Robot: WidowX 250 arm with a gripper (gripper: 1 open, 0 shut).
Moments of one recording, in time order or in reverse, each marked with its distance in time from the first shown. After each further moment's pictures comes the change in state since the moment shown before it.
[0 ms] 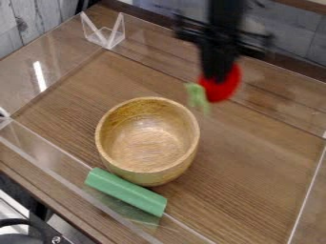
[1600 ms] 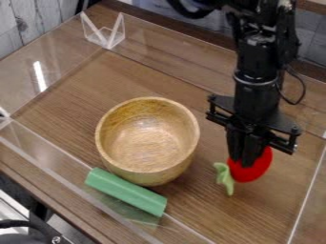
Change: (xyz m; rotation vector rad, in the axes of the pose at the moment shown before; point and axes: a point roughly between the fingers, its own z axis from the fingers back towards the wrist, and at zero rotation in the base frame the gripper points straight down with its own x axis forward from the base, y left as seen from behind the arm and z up) arm -0.031 -0.040 -0.068 -0.121 0.025 -0.217
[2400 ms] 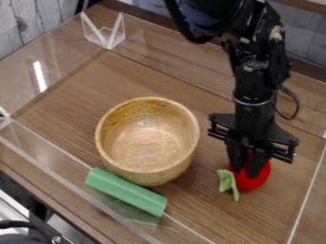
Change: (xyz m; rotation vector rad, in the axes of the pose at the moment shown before) arm 0.015 0.003 -0.035 -0.020 -0.033 0.091
